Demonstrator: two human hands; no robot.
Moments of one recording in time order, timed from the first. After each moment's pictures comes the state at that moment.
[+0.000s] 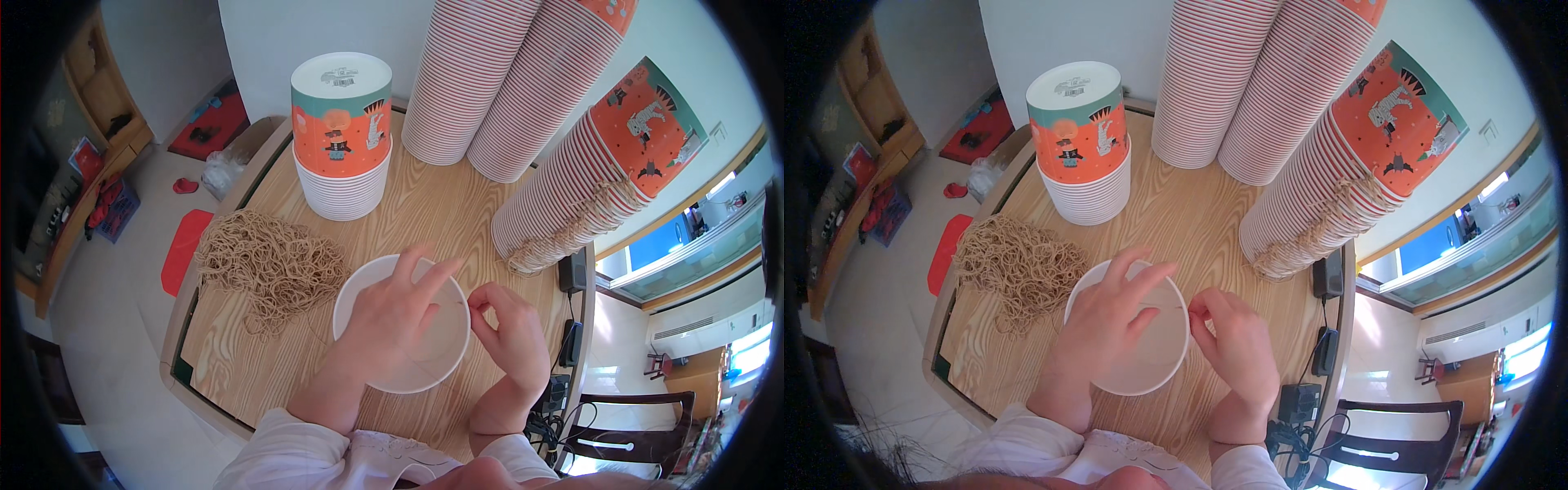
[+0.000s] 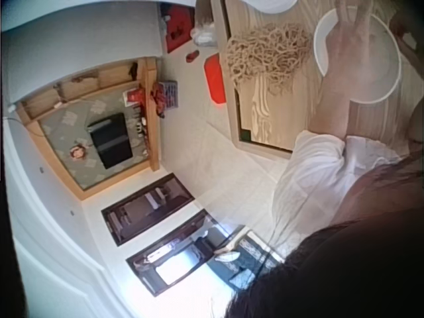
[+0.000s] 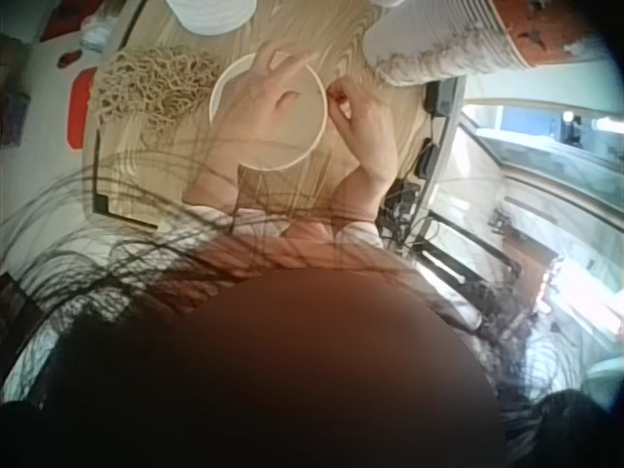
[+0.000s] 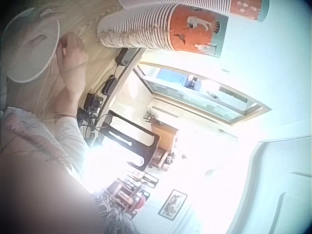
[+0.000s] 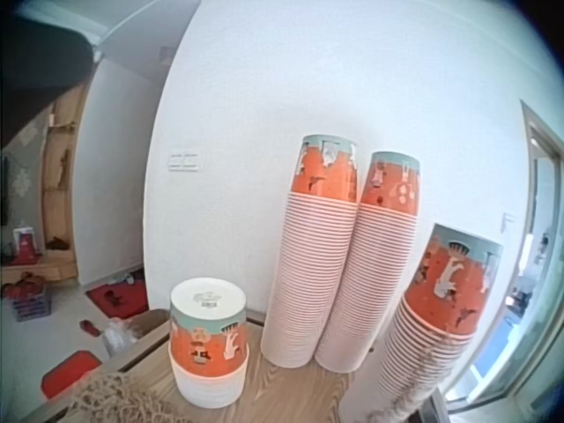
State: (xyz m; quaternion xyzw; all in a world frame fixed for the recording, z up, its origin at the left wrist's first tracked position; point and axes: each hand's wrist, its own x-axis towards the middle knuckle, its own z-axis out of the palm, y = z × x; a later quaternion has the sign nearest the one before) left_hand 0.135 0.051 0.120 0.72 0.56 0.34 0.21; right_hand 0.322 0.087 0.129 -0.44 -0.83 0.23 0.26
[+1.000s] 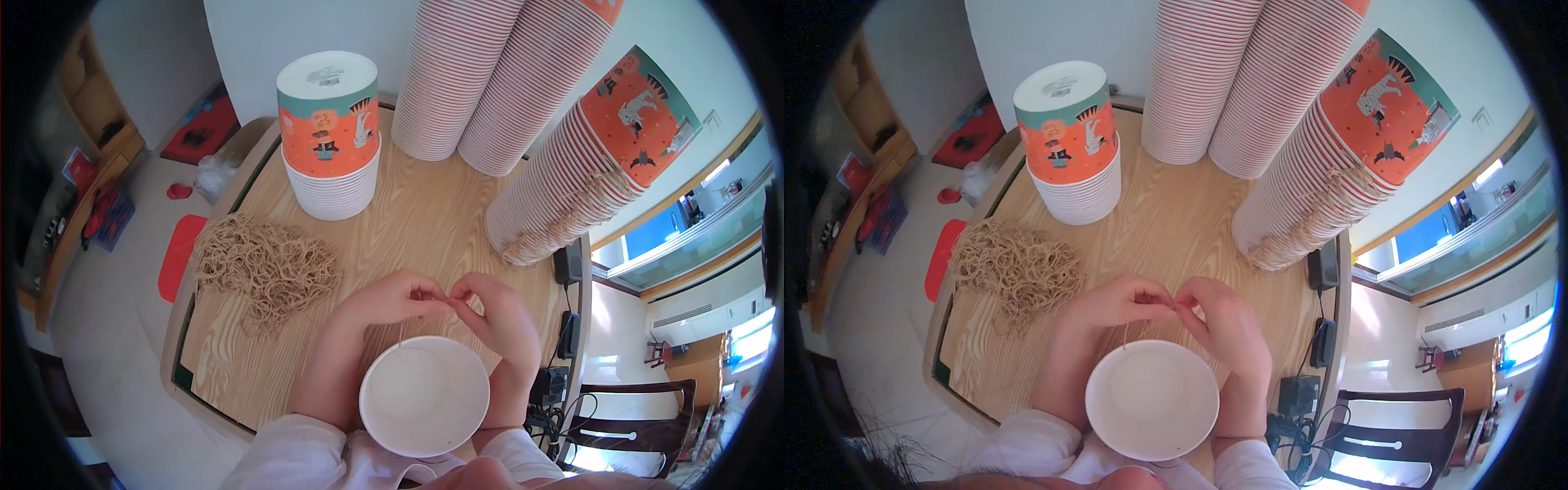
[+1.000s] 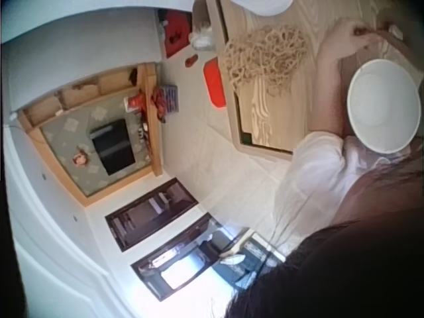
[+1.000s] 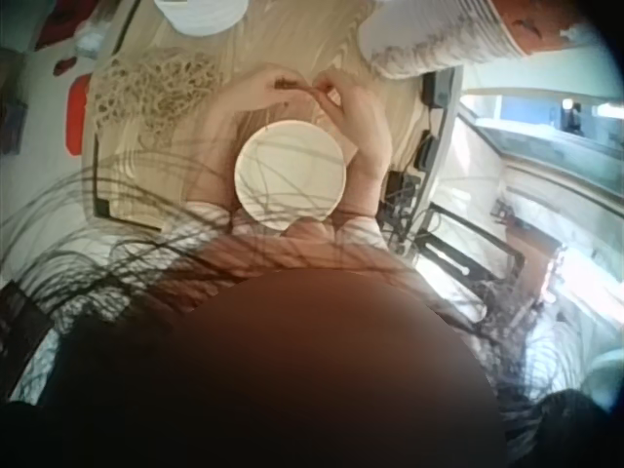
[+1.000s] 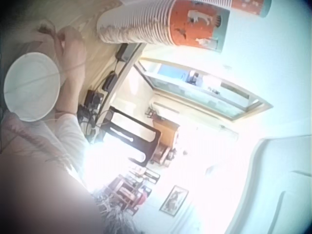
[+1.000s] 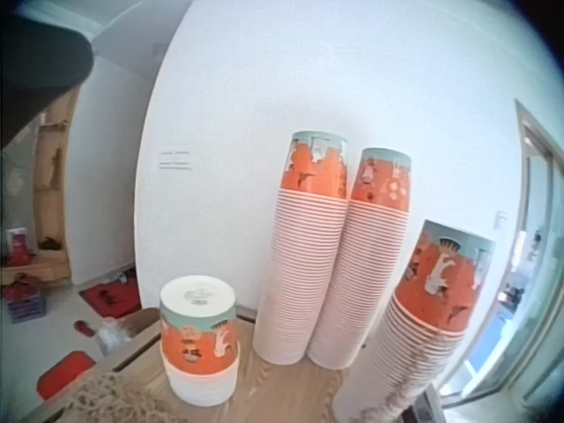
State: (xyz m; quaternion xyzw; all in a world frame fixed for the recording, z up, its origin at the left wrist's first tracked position) left_hand 0.120 0.103 0.043 0.66 0.41 0.28 0.56; right_hand 0.322 0.103 0.111 -0.42 -0.83 0.29 0.23
